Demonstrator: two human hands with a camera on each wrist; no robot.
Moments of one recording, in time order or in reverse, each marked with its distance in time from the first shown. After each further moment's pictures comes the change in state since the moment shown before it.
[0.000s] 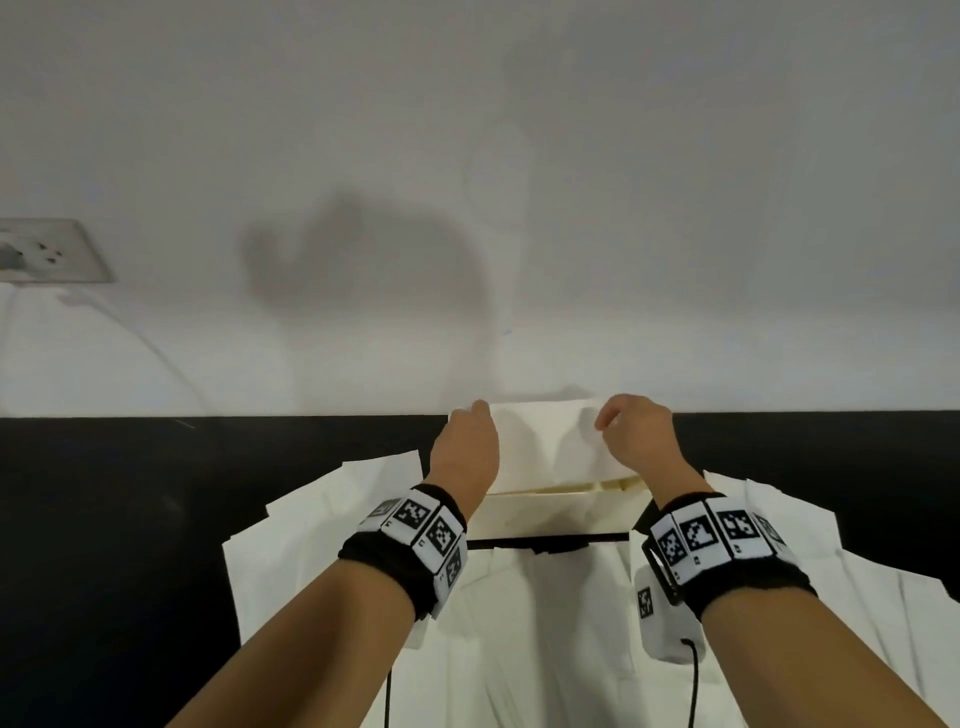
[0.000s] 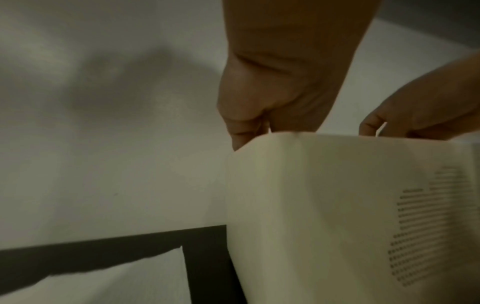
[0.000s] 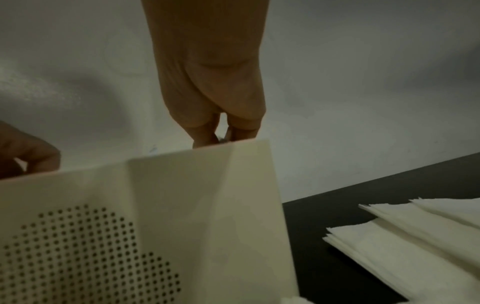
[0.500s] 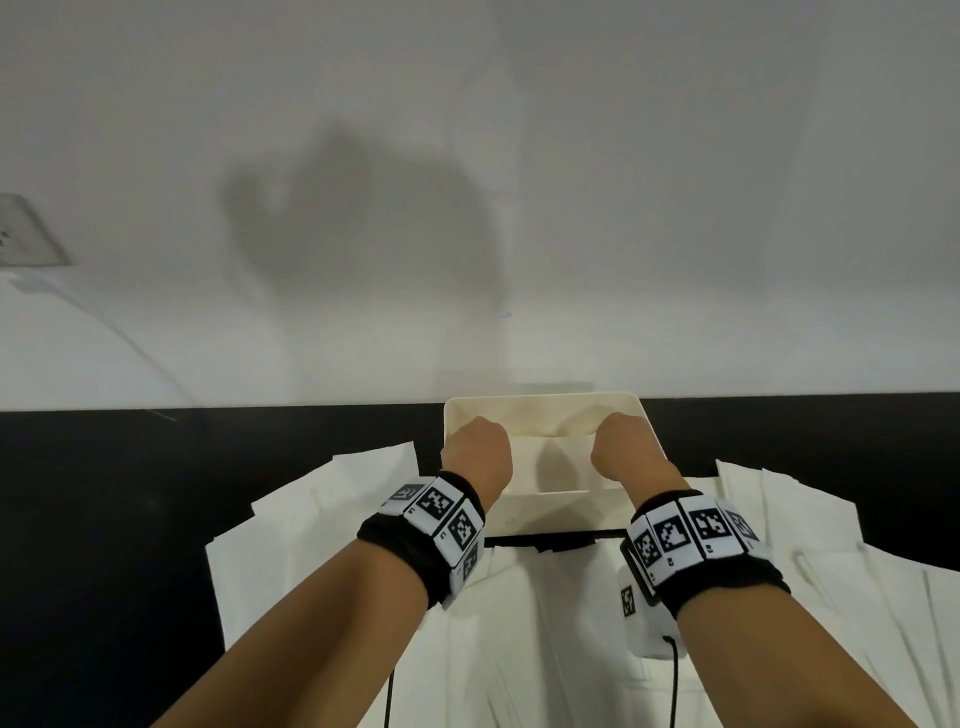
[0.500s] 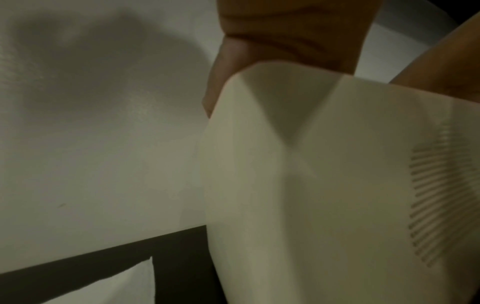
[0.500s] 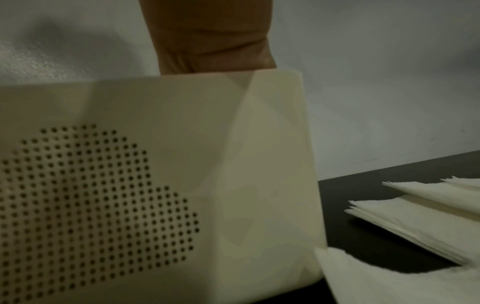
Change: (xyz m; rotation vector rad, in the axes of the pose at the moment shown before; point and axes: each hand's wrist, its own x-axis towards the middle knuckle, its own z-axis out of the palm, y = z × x) left_hand 0.014 0.004 0.019 0.518 -0.294 0.160; right_hand 0.012 -0.004 0.034 -0.382 -0.254 0.126
